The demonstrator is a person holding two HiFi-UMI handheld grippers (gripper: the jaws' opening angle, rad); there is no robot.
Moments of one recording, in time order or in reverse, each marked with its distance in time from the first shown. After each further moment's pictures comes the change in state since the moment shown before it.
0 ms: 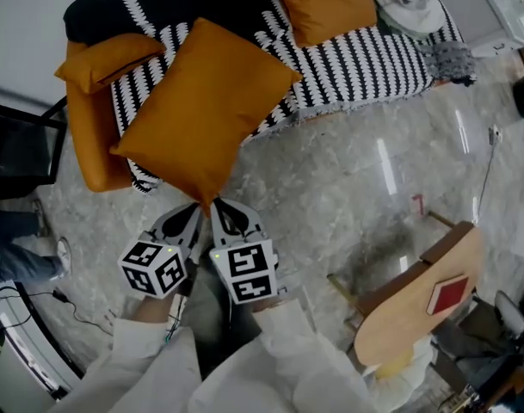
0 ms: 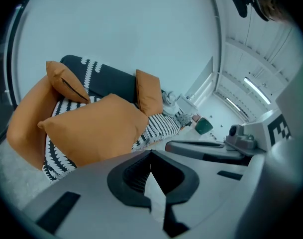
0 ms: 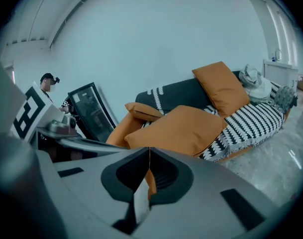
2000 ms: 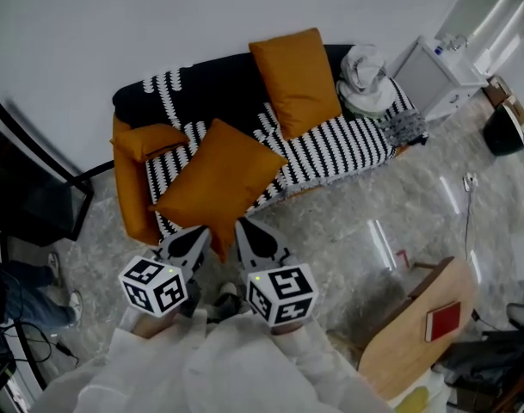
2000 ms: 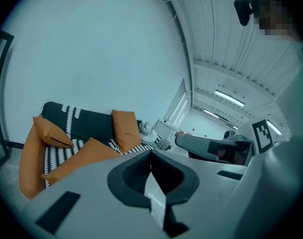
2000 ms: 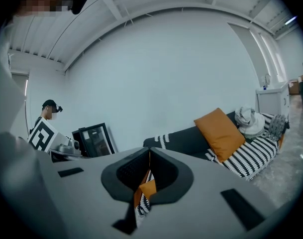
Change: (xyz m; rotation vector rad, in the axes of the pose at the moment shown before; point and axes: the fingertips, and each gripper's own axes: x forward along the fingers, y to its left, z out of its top) left arm -0.183 -0.131 0.137 0.172 -0.270 -0.164; right arm -0.198 0.086 0.181 -0.011 -0.406 0.003
